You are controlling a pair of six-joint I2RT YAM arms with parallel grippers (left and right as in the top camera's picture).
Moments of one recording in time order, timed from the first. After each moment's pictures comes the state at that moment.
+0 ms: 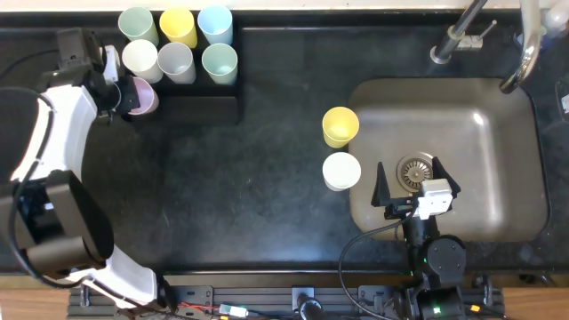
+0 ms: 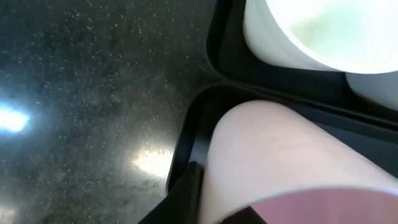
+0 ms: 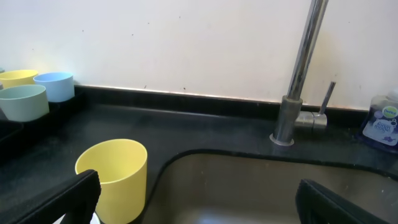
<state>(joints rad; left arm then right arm) 0.22 1.84 1.40 -0.73 -0.02 -0.04 0.15 0.02 0.02 -0.01 0.04 -0.01</state>
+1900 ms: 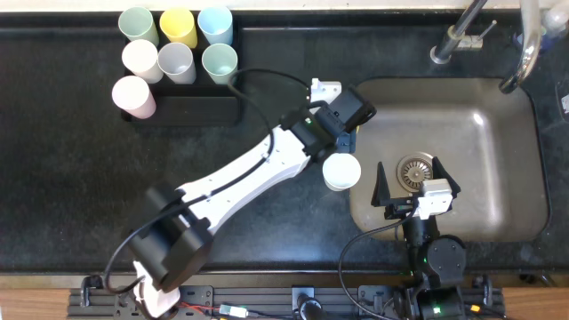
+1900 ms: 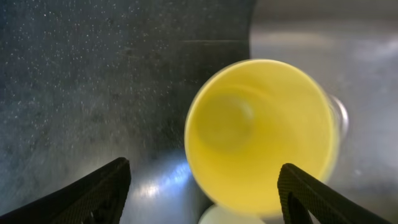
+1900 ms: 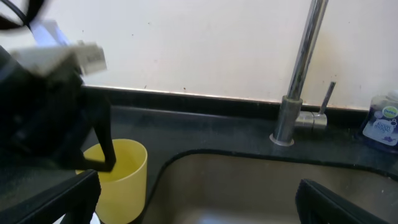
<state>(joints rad) -0.86 1.98 1.61 -0.75 -0.23 -0.78 0.15 0.02 0.02 -0.01 0.04 -0.01</state>
